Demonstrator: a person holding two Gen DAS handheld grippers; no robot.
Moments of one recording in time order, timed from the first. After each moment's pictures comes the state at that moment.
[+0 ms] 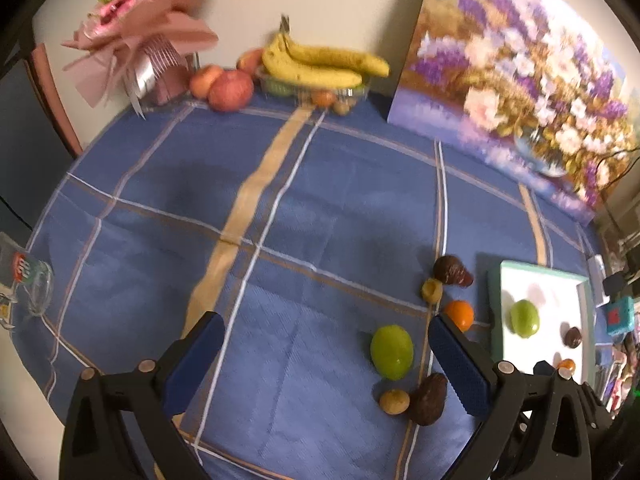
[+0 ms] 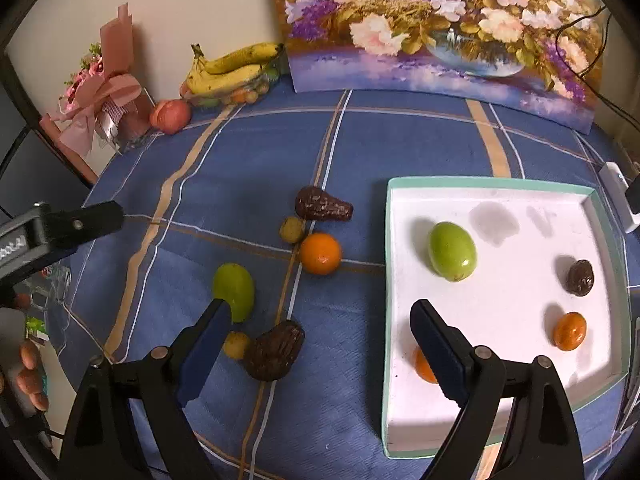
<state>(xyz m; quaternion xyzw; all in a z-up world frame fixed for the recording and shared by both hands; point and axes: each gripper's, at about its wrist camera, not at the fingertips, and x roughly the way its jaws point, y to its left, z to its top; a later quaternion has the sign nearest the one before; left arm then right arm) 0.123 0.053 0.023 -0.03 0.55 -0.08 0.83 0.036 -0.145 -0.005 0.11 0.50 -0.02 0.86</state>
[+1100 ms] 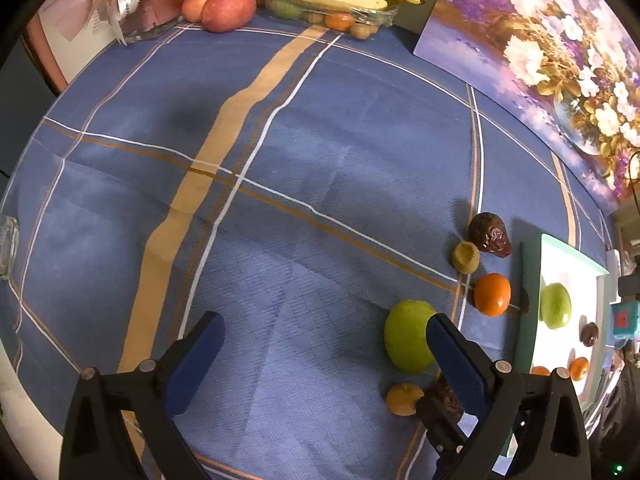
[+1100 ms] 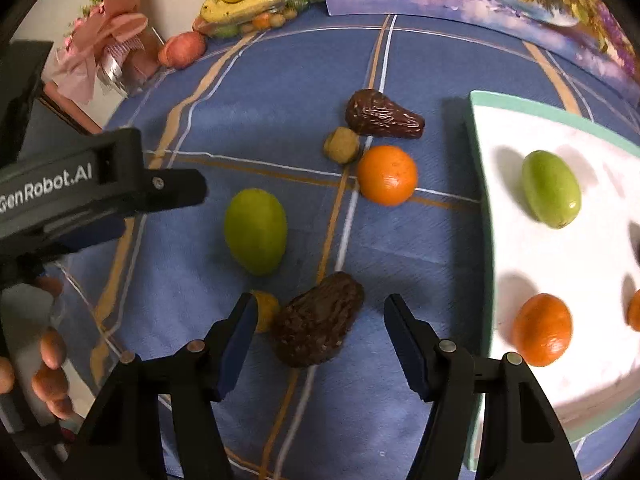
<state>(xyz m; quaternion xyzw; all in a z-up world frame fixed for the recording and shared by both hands) 0.139 0.047 -0.040 -0.06 0.62 -0.07 0.78 0.050 -0.109 -0.066 0.13 0.57 0.03 0.81</state>
